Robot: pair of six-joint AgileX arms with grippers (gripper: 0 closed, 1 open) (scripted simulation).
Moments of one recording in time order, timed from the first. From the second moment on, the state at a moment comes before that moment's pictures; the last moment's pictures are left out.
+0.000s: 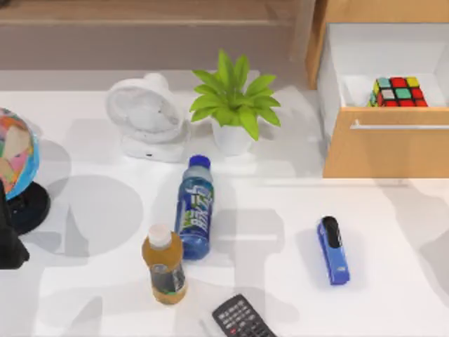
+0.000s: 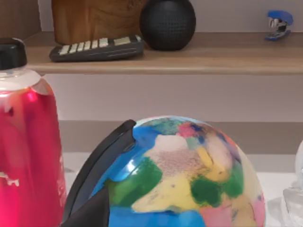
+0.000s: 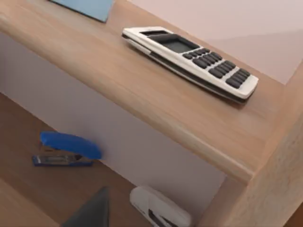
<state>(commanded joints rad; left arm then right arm) 0.00 0.00 0.00 0.00 0.00 0.00 0.41 1.70 1.51 0.13 0.00 -0.39</state>
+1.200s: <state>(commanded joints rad) 0.00 0.00 0.00 0.00 0.00 0.00 0.13 2.45 2.45 -1.47 0.02 0.10</state>
